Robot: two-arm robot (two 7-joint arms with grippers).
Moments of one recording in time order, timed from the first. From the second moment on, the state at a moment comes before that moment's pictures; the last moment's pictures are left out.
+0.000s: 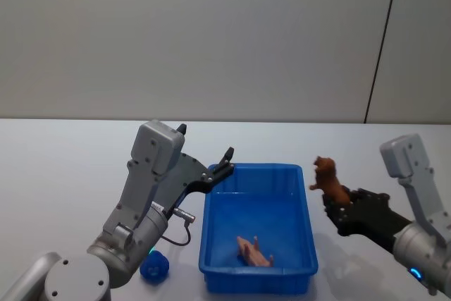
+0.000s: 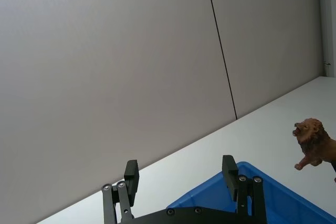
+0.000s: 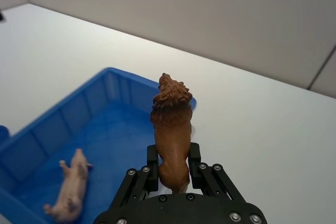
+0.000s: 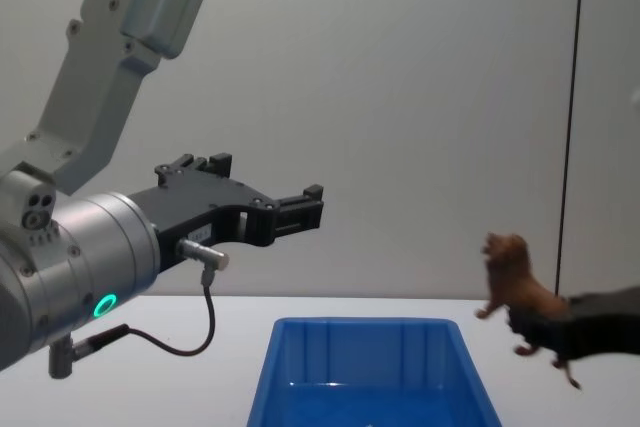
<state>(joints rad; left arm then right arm) -0.24 0.38 0.45 -1.63 -0.20 0.01 -0.01 0.12 0.30 -0.26 -1.65 0.20 0.39 0.24</state>
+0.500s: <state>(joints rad) -0.24 0.38 0.45 -1.63 -0.20 0.01 -0.01 0.18 0.24 -0.31 -1.63 0.15 0.44 0.33</state>
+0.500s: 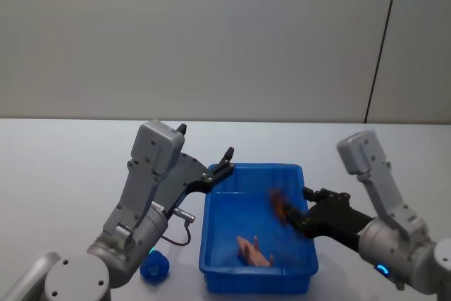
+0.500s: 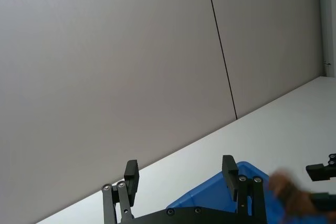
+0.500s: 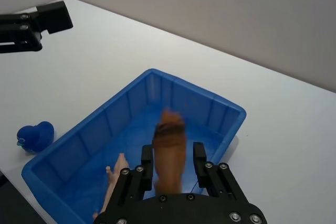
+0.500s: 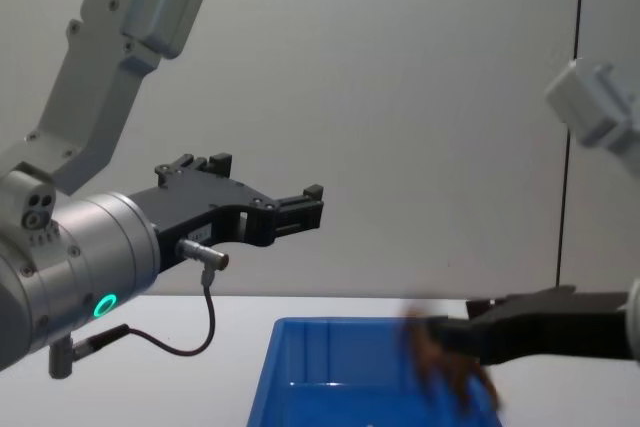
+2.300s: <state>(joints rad) -0.14 0.46 0.43 -1.74 -0.21 0.10 0.11 0.09 0.39 -0.21 -1.65 0.24 0.22 0.34</state>
